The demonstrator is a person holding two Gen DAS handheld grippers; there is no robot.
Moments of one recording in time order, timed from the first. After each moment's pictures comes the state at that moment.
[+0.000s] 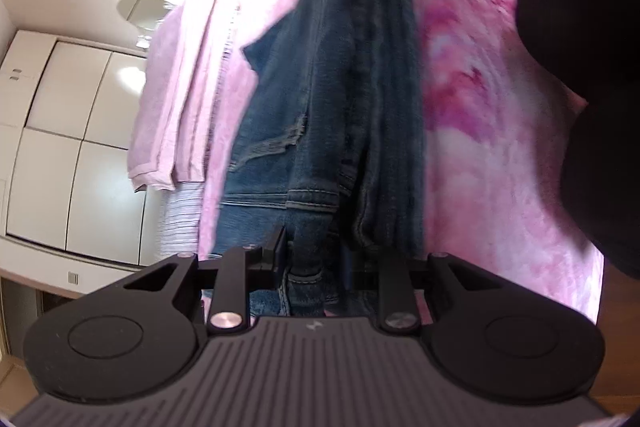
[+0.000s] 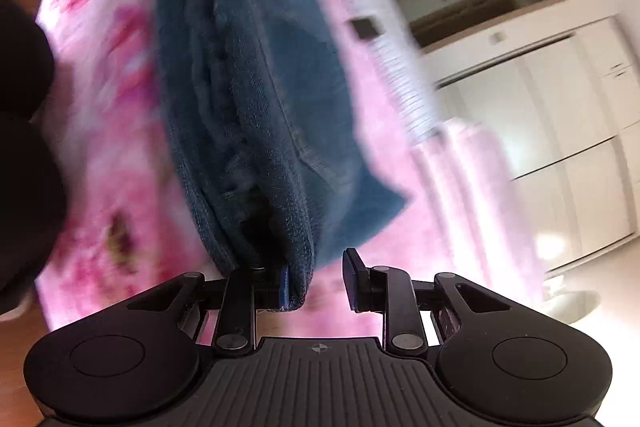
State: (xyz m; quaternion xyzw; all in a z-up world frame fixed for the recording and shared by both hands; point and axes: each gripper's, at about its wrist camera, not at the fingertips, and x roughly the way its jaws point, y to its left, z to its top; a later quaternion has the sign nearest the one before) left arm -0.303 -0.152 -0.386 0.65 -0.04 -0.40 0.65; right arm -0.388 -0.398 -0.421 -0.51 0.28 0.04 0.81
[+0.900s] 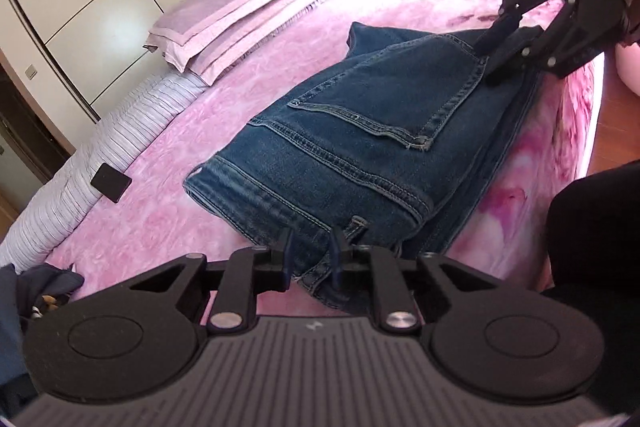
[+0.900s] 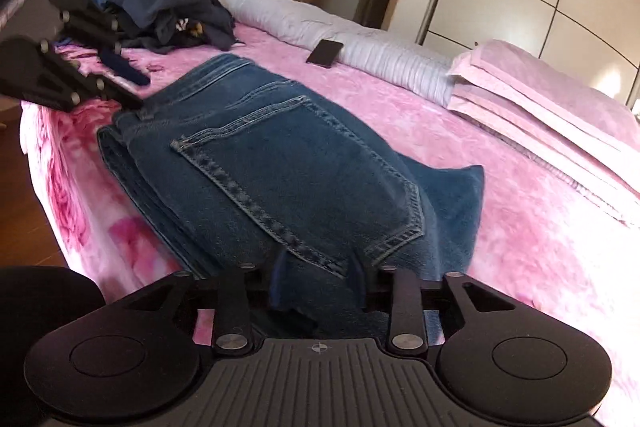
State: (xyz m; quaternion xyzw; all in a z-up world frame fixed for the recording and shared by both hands) left arm -0.255 -0.121 -0.318 0.37 0.17 -0.42 0.81; right arm -0.356 -0.398 -0.361 -0.15 0.28 0.09 0.94
